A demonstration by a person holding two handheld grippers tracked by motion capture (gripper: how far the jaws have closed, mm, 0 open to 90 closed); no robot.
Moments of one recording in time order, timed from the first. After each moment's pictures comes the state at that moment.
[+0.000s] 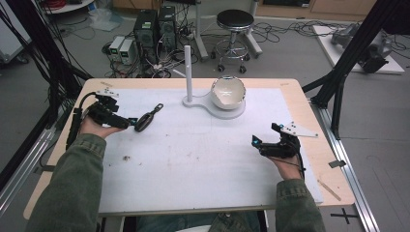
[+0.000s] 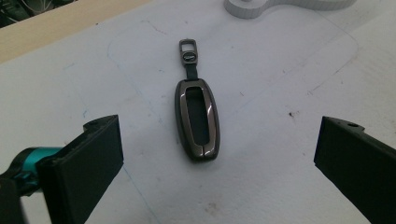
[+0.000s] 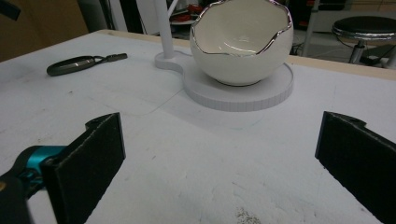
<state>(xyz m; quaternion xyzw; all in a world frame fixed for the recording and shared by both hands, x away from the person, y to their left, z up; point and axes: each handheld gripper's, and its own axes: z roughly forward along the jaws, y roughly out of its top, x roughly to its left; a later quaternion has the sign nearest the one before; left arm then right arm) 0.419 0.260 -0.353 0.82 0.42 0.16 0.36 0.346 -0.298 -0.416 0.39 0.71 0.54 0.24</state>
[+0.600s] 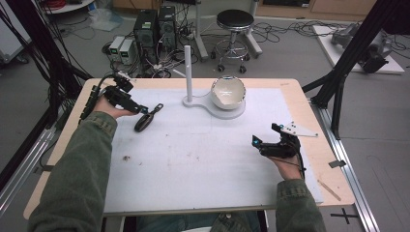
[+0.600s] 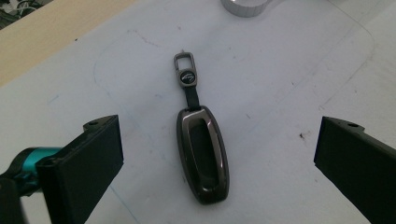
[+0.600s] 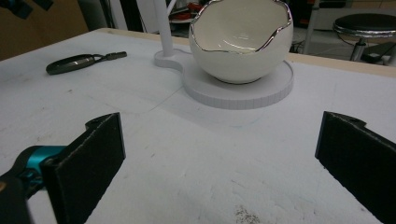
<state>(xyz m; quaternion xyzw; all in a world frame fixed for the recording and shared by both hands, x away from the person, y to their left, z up) 0.481 0.226 -0.340 0.86 0.40 0.12 0.30 0.347 -0.299 -0.417 0.40 0.71 0.53 0.24</state>
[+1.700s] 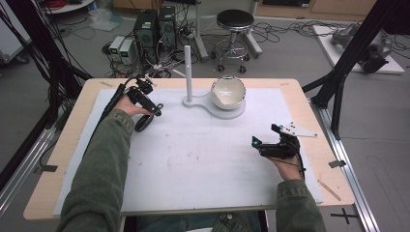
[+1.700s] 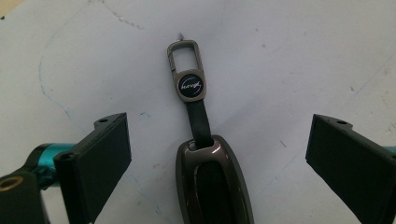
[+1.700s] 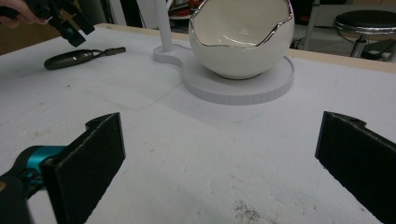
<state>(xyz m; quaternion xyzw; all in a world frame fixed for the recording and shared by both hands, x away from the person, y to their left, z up) 0.535 0.191 -0.393 0.88 0.41 0.08 0.20 0.347 -0.298 -0.419 0.40 0.71 0.53 0.24</state>
